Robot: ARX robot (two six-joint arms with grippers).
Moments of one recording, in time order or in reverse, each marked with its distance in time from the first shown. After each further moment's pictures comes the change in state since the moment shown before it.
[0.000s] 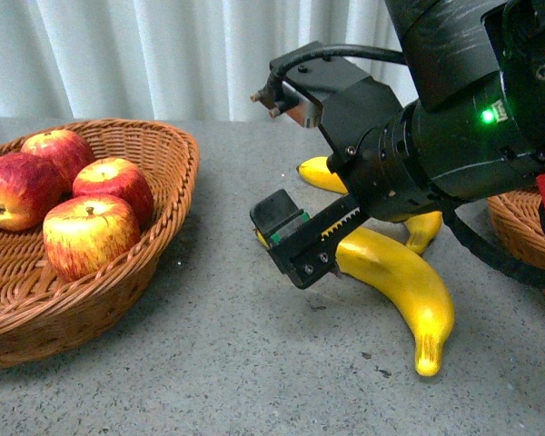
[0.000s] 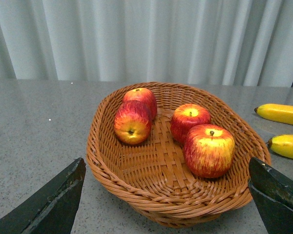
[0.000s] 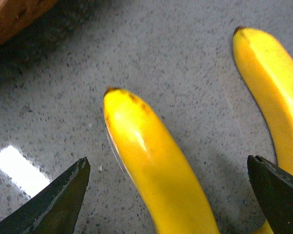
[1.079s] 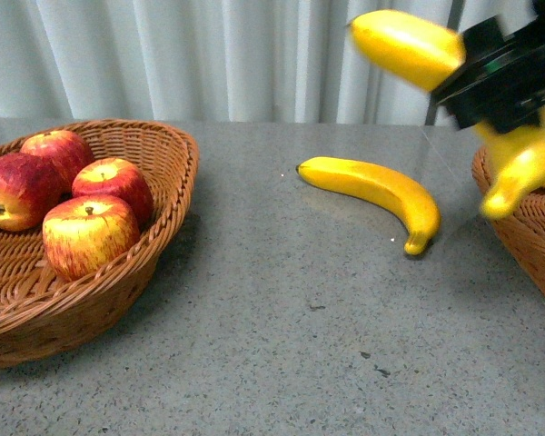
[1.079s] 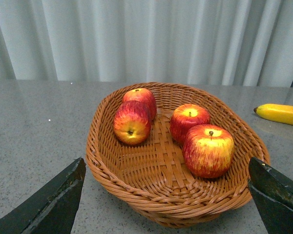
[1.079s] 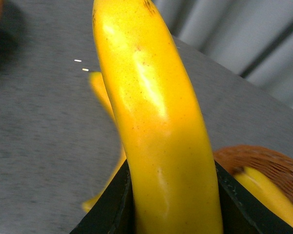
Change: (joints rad) left arm 0.000 0.000 0.000 0.000 0.000 0.000; right arm -0.243 -0.267 -0.066 0.007 -0.071 -0.071
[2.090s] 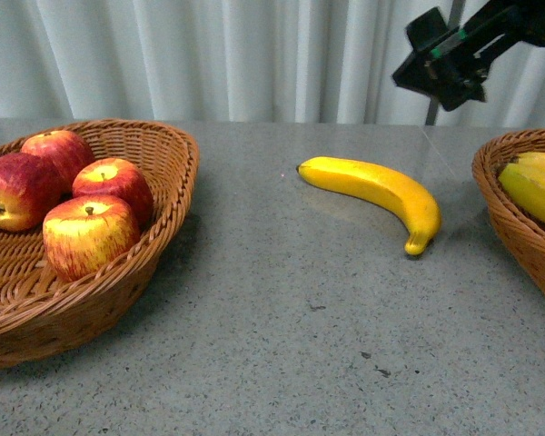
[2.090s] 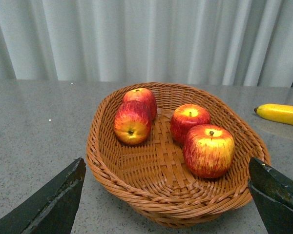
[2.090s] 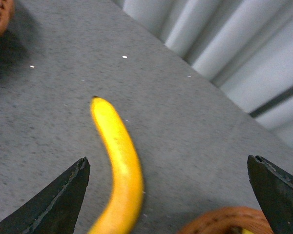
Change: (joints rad) left arm 0.000 0.000 0.000 0.000 0.000 0.000; right arm -0.021 0.184 0.260 -0.081 -0.100 -0.131
